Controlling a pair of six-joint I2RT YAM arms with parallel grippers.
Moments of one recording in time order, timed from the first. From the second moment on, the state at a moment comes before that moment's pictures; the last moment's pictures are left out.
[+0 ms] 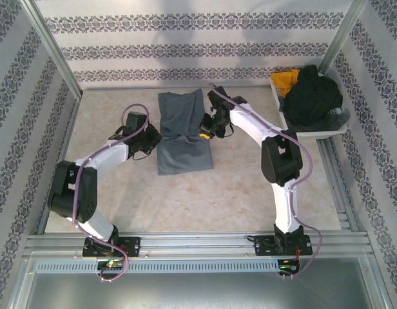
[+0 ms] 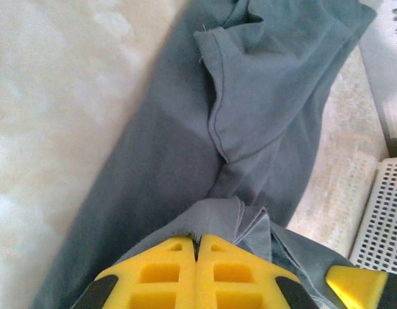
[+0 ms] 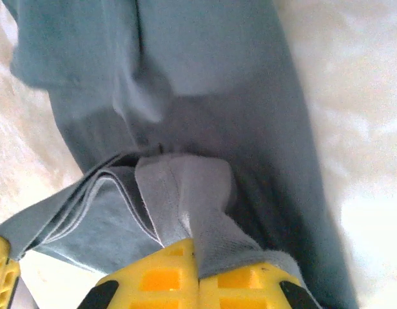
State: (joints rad) left arm -0.20 1.68 1.05 -0.19 0.22 -1.06; right arm 0.42 2.21 1.91 -0.89 -0.40 0.81
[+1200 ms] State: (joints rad) left arm -0.31 1.63 0.75 -0.13 0.31 -1.37; right arm 0.48 2.02 1.34 -0.62 -0.43 0.89
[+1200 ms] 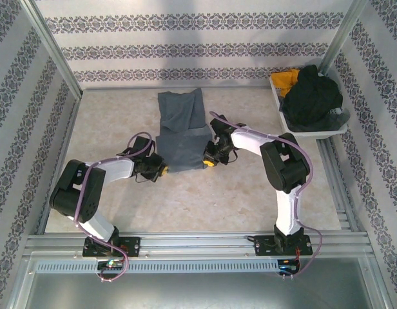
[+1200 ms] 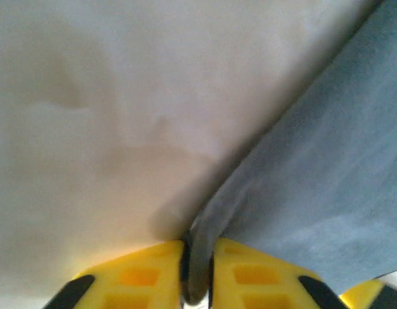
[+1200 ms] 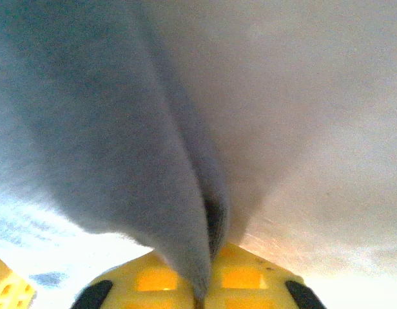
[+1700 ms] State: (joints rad) left arm -0.35 1.17 0.55 -0.25 0.33 -1.22; right arm 0.59 1.73 1.04 -0.59 -0.44 0.92
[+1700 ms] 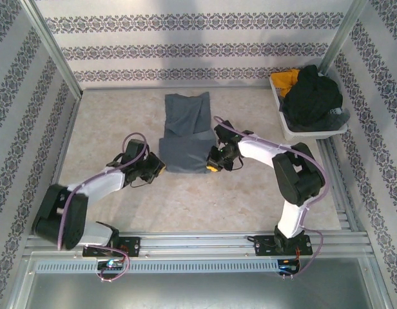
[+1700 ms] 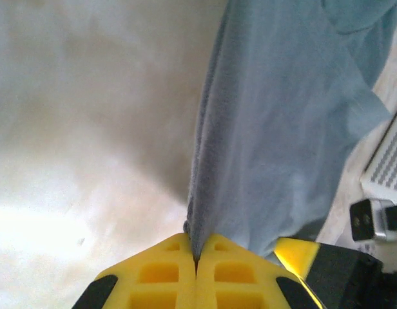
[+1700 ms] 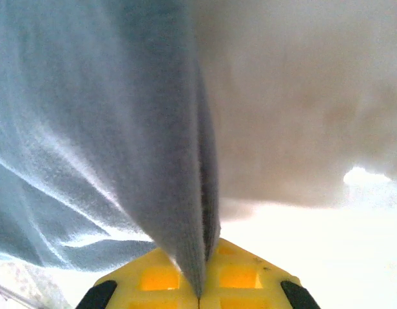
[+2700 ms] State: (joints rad) left arm -0.23 1.67 1.20 -0.15 0.30 -1.25; right arm 0.32 2.06 1.88 -0.80 -0.51 1.21
